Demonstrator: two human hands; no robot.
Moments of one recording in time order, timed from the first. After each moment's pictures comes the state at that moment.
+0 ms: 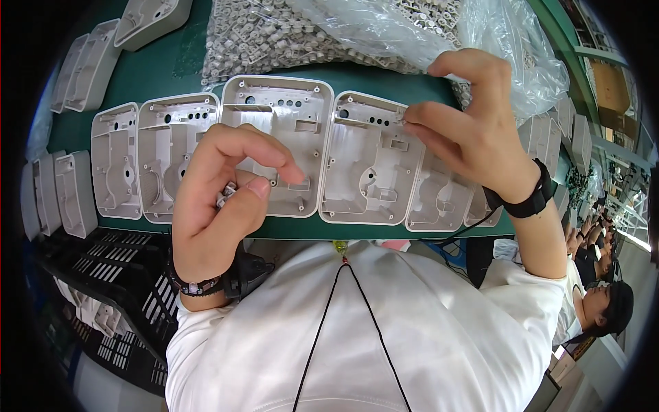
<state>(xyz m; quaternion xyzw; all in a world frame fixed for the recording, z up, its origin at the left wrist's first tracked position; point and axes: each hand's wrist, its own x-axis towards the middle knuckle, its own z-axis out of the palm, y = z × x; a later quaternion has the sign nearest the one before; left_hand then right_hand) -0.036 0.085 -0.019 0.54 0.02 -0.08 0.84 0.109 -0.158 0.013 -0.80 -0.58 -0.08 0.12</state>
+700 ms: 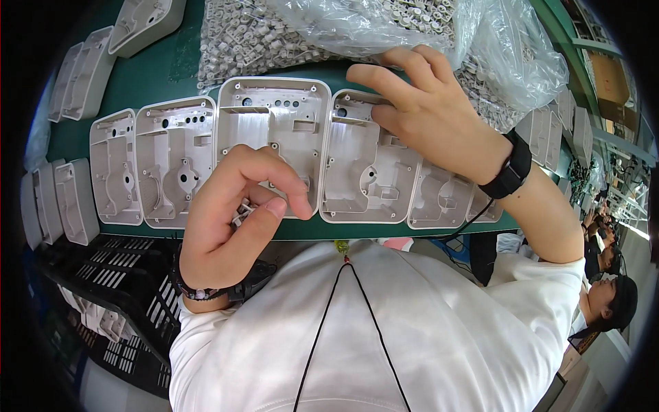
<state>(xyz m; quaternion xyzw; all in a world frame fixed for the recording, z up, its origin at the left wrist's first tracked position) -0.037 0.080 -0.018 0.60 -0.03 -0.09 0.79 0.108 -0.136 -0.021 -0.79 -0.61 -0.07 0.01</state>
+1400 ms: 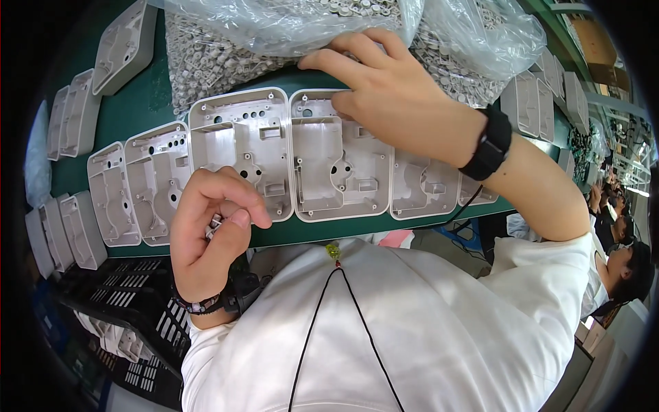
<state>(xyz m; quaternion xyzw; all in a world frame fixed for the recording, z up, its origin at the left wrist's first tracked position) -0.044 0.068 -0.010 0.62 0.05 -0.07 0.78 0.108 -0.140 -0.018 -0.81 -0.59 -0.05 0.00</state>
